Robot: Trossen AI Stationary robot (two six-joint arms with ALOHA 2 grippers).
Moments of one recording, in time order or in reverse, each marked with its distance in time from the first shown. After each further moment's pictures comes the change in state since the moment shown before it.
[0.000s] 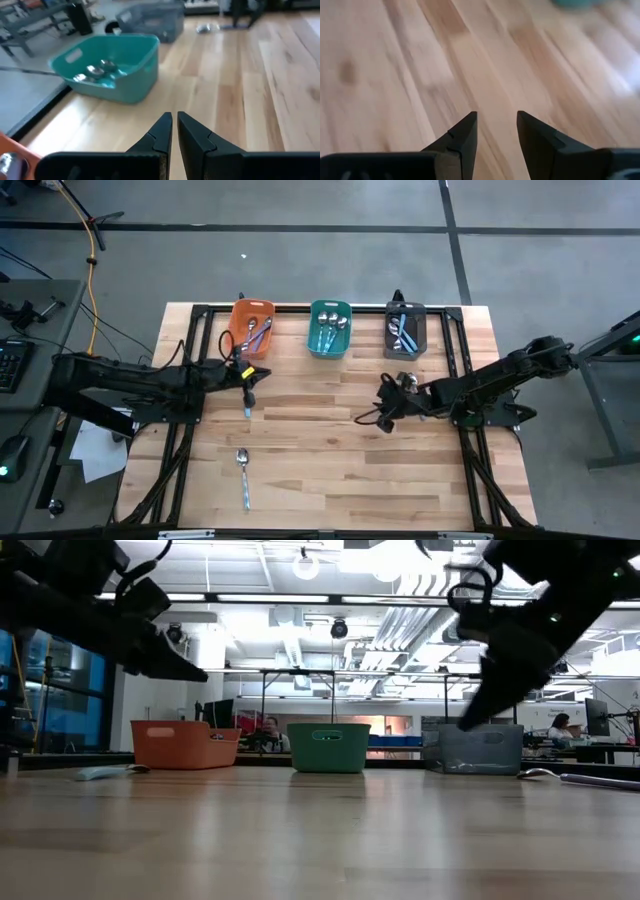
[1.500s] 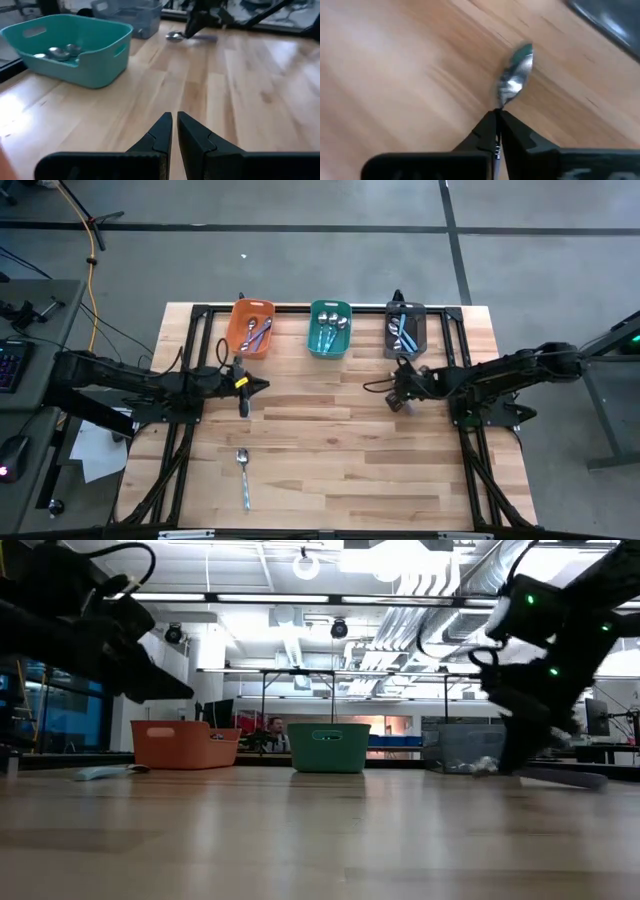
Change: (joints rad) left arm -0.051 0.002 -0.152 0.197 0.088 -0.172; right arm -0.266 -0.094 -0.186 -0.061 -0.102 0.211
